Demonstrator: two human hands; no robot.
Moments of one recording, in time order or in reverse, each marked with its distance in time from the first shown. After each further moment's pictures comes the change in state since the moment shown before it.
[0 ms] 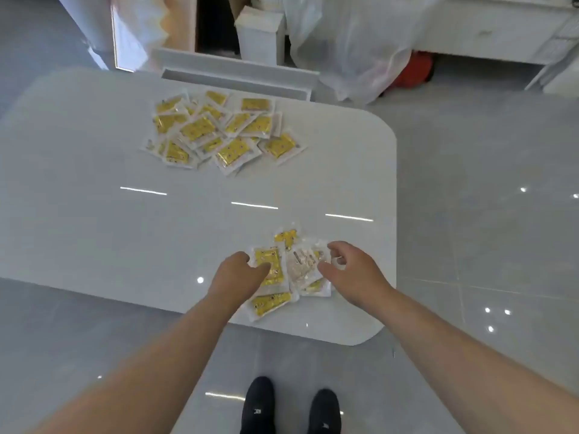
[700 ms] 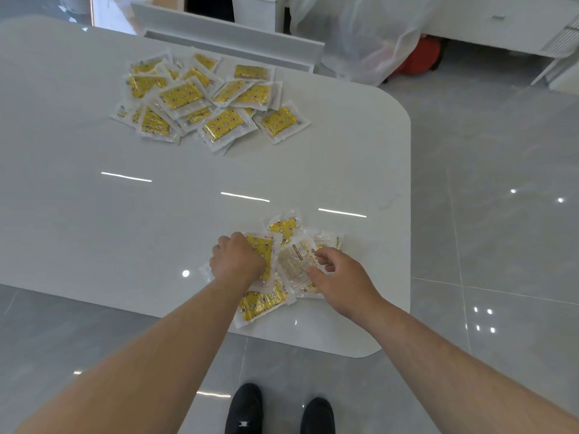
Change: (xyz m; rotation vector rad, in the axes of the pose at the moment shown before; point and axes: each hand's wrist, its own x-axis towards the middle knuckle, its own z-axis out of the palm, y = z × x) left_hand 0.094 -0.021 0.062 0.228 0.181 -0.051; right_hand 0.043 0.045 0.059 -0.014 0.014 0.003
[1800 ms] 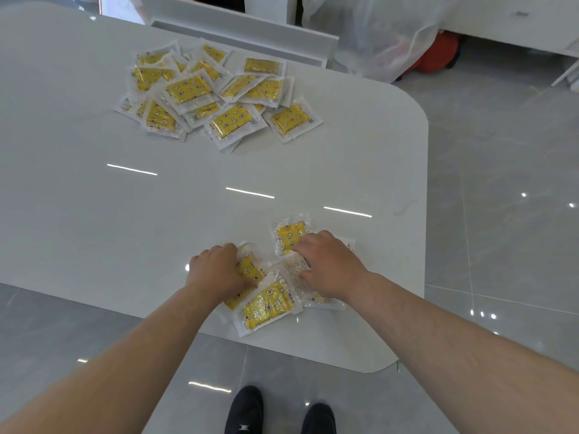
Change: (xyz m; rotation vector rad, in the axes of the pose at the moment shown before) left_hand 0.008 -0.046 -0.022 0.267 -0.094 0.221; right_hand 0.066 -0.017 0.012 -0.723 -0.203 -0.480
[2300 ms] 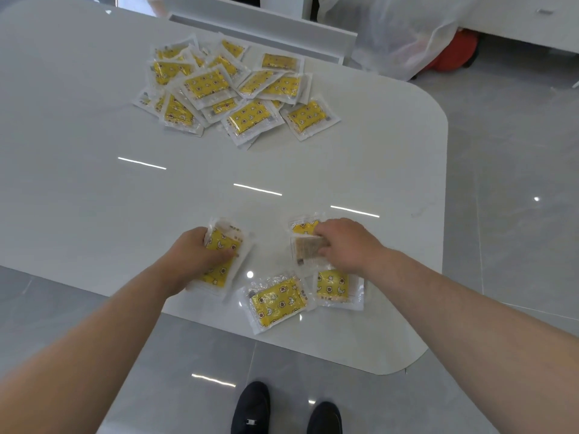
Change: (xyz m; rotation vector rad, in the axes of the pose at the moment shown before) left_hand -0.002 -0.057 -0.042 -0.899 -0.135 -0.133; right_hand 0.025 0.002 -0.025 0.019 -0.033 0.065
